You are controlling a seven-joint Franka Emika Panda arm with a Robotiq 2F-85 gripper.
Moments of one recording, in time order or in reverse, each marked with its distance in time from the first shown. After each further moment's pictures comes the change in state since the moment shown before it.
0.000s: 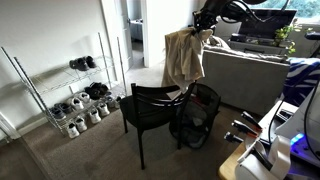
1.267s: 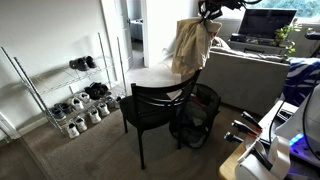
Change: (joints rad) arm -0.232 0.110 0.002 0.195 -0.086 -0.110 0.486
